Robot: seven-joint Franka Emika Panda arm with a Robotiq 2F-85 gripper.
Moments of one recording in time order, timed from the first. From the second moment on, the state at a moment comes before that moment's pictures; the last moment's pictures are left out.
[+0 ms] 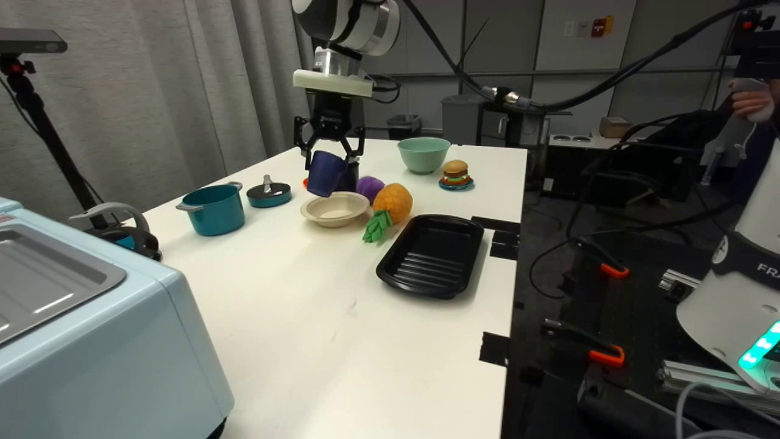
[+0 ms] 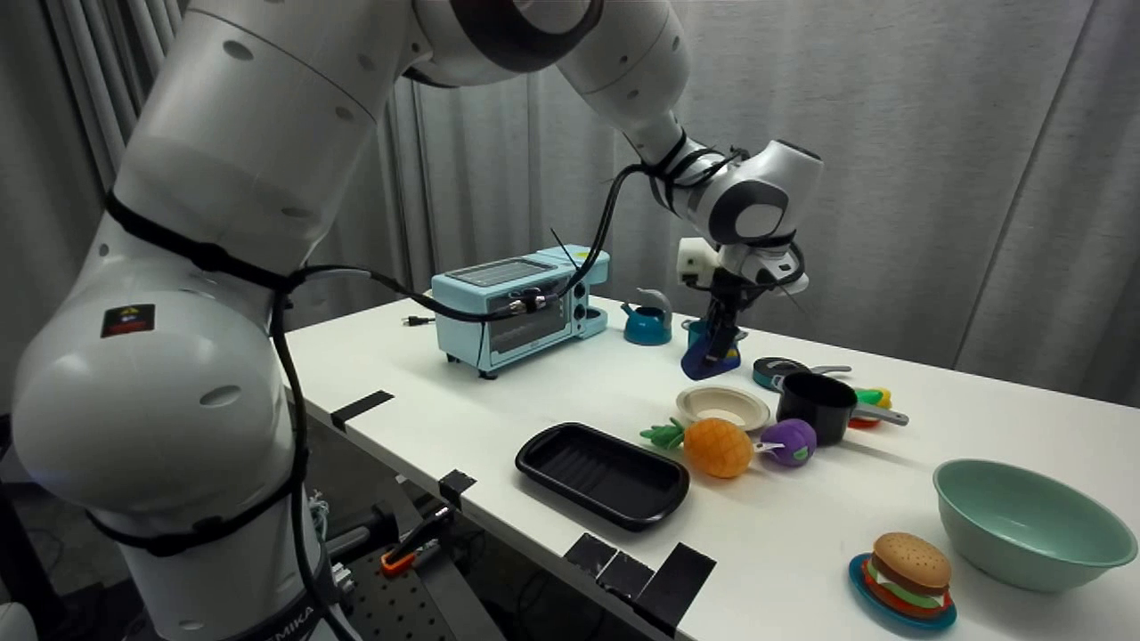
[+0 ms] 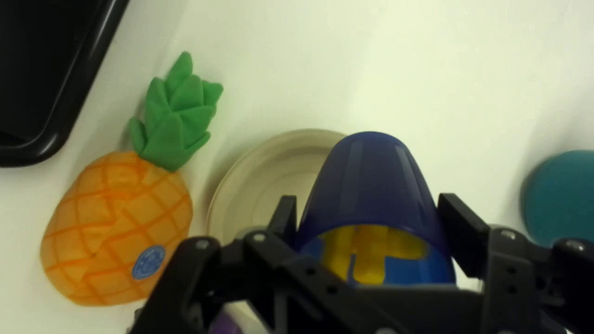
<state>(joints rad) -0.03 0.55 0.02 -1.67 0.37 2.20 0.65</state>
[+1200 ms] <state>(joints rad) -0.09 0.65 0.05 -1.63 0.67 2.09 0.65</state>
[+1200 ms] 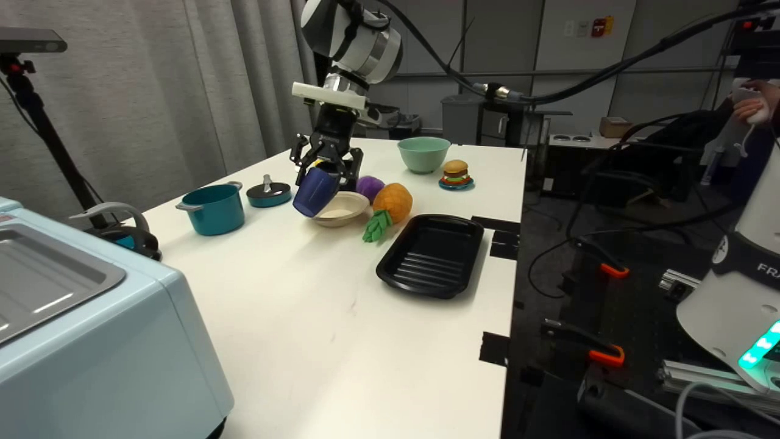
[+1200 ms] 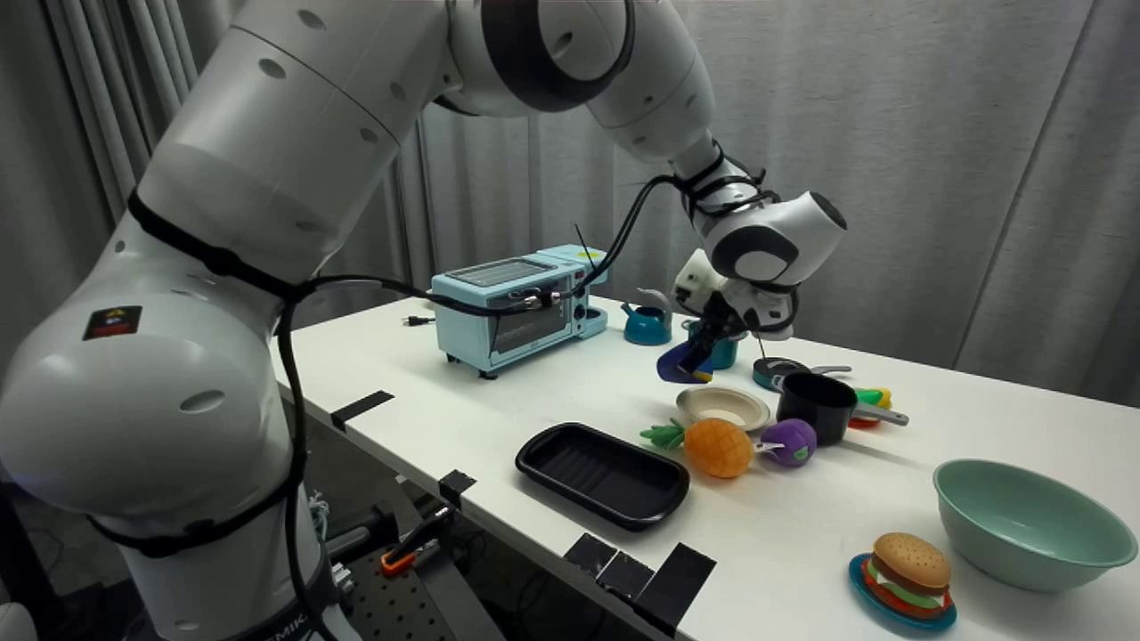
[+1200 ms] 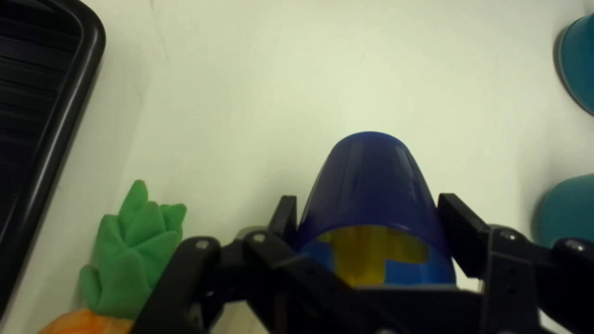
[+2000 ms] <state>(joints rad) -0.17 0.70 0.00 -1.57 0.86 1.93 0.65</state>
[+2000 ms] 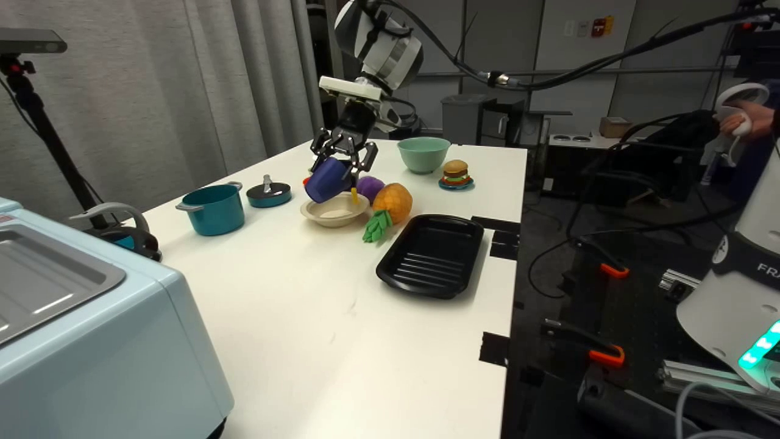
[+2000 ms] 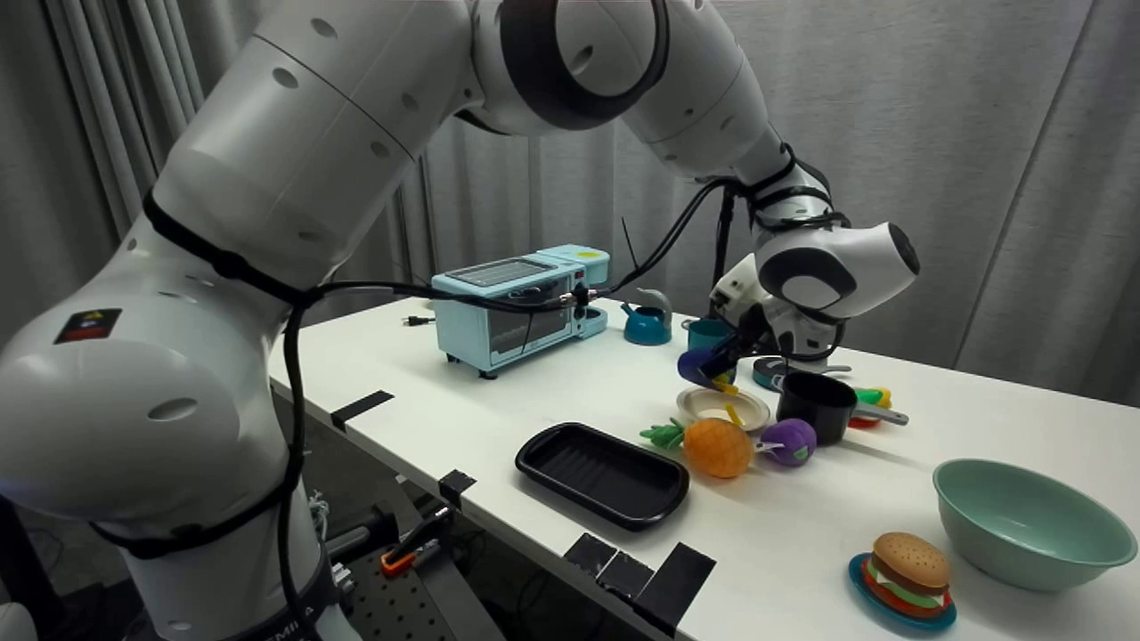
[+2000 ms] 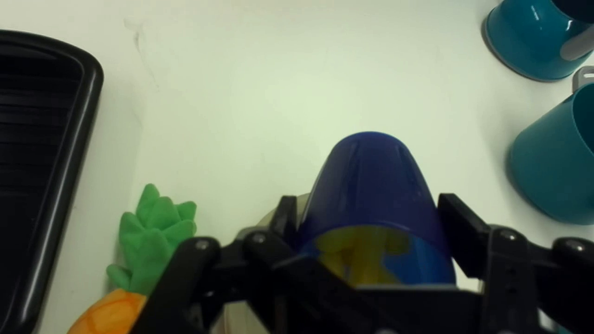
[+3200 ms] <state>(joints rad) -0.22 0.84 -0.01 -1.46 1.14 1.77 0.67</state>
